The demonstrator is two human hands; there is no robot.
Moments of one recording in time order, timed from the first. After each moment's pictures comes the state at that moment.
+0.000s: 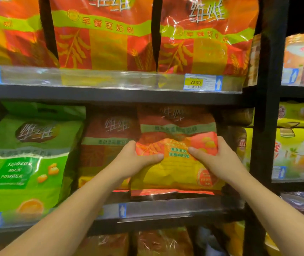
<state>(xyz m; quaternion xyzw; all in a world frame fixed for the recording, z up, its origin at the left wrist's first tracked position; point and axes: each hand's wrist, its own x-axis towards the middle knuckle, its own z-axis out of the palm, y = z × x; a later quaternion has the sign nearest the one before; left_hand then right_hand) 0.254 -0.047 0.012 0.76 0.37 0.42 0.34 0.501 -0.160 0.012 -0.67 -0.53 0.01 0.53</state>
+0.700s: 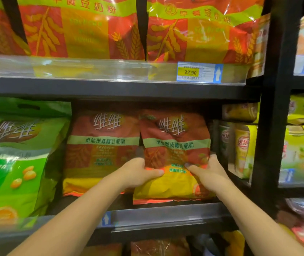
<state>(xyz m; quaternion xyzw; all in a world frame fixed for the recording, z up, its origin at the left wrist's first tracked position) 0.303 -0.014 -0.014 0.83 0.46 0.23 0.19 0.529 -0.103 -0.032 -0.71 -0.45 0.14 0.53</state>
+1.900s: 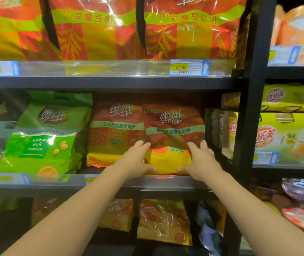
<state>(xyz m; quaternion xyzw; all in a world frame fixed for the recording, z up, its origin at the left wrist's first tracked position) 0.286 -0.072 -0.033 0.85 0.47 0.22 0.05 0.504 -0.147 -0.033 -0.76 -0.60 -0.03 0.25</state>
